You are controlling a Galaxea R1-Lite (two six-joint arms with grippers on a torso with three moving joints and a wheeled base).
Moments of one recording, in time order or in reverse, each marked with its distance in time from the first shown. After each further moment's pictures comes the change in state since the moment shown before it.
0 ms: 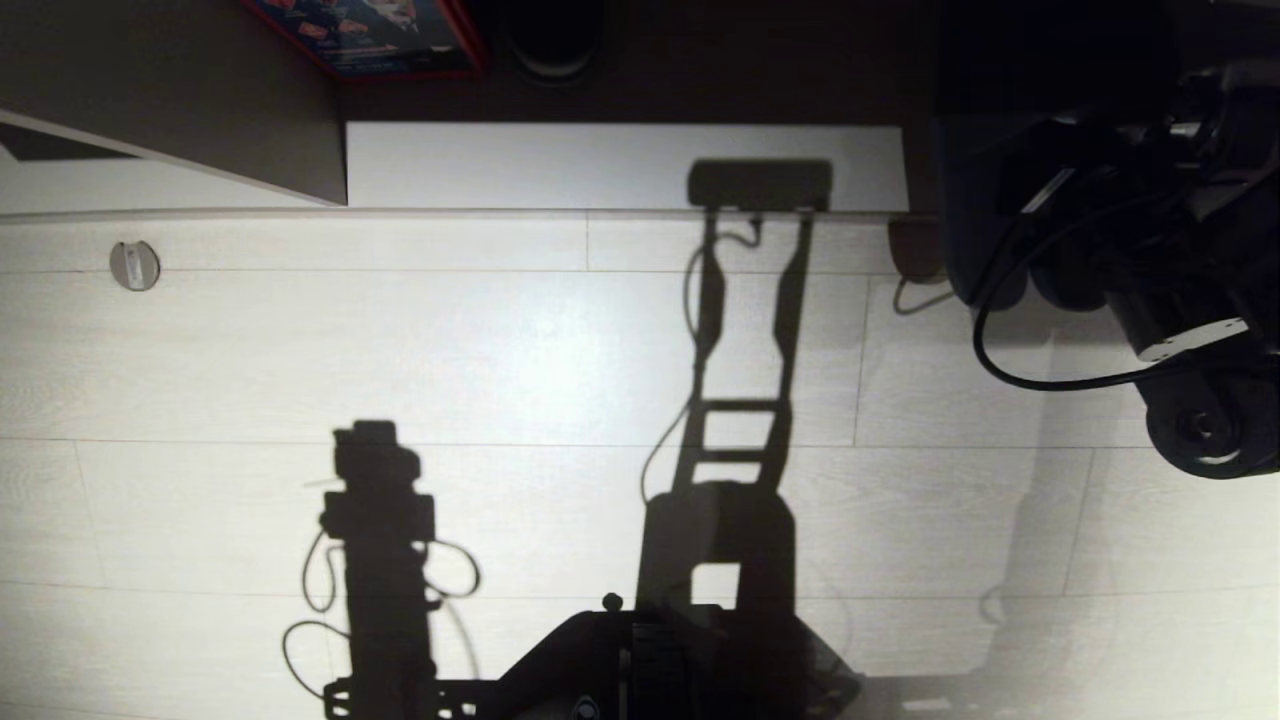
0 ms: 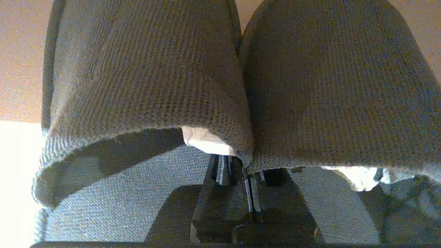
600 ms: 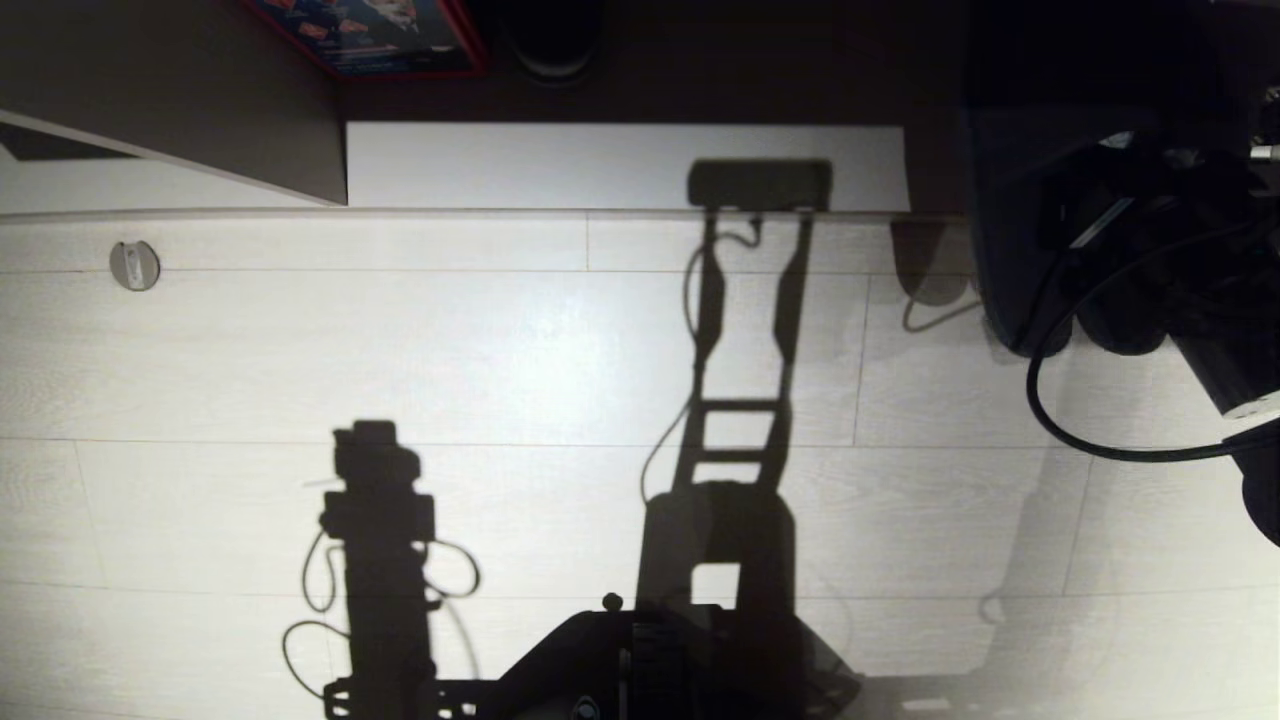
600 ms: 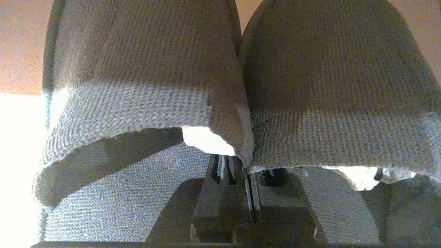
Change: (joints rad) left arm 0.000 0.000 0.001 0.000 0.000 0.000; right arm 0.029 -0.183 0.237 0.007 0.003 0.000
